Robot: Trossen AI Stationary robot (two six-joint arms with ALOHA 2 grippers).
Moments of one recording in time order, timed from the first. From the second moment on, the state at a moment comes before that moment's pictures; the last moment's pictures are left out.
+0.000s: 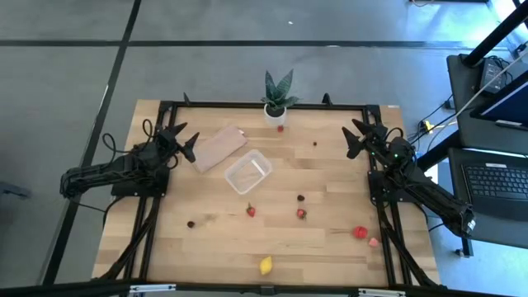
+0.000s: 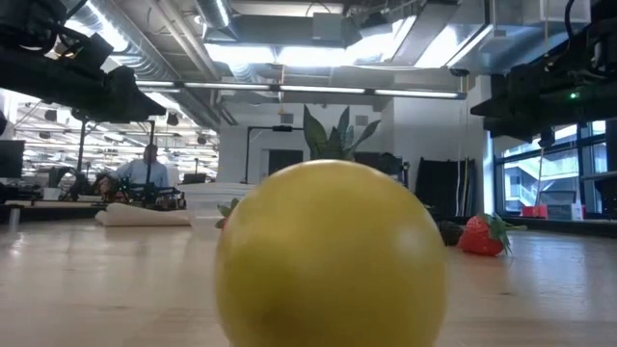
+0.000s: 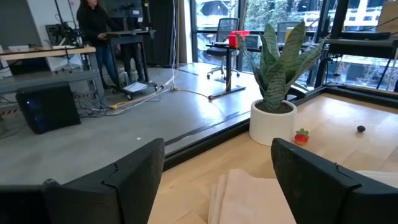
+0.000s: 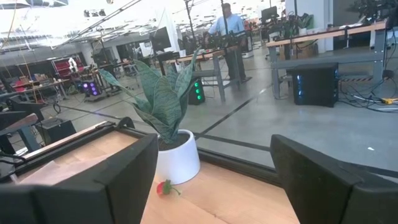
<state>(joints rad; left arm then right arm) 0.23 0.01 0.07 -0.14 -0.70 -0.05 -0.70 0.00 0.01 0.05 0.10 0.22</state>
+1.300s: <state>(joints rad) 0.19 0.11 0.28 0.06 -0.45 0.05 -0.70 0.00 0.01 0.04 0.10 0.23</state>
